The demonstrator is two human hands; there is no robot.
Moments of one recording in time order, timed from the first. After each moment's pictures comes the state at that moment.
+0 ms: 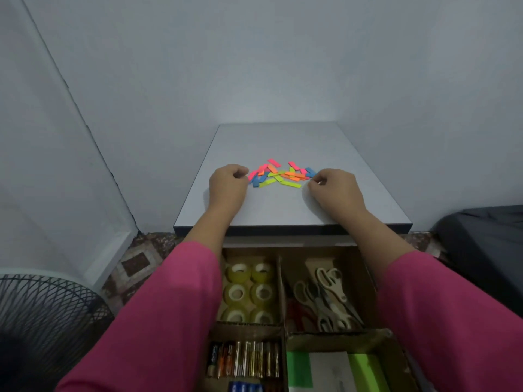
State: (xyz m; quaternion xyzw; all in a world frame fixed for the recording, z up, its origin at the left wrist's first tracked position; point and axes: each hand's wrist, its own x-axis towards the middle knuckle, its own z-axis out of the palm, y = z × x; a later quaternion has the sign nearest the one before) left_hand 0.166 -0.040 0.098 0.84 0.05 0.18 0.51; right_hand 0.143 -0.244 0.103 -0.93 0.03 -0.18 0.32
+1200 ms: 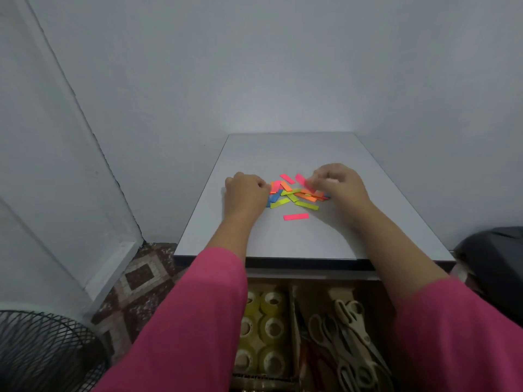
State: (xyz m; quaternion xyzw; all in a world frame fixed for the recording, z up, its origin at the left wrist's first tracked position) left_hand 0.232 -0.045 0.086 0.92 0.04 0.17 0.34; right_hand 0.201 -0.233 0.106 -0.78 -0.06 -0.13 0.60
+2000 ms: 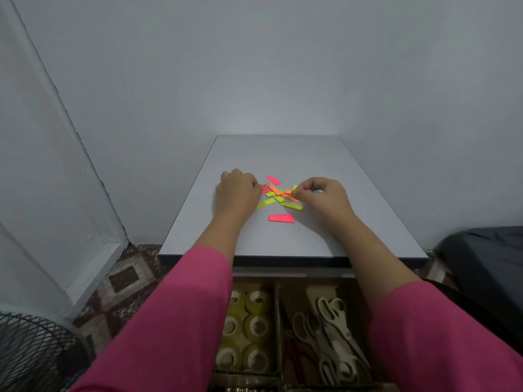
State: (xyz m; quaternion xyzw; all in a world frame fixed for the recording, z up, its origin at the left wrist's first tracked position) left_hand 0.230 -0.054 0.091 0.96 -0.02 0.19 0.22; right_hand 0.183 -0.233 0.103 -0.82 -0.04 -0.13 0.56
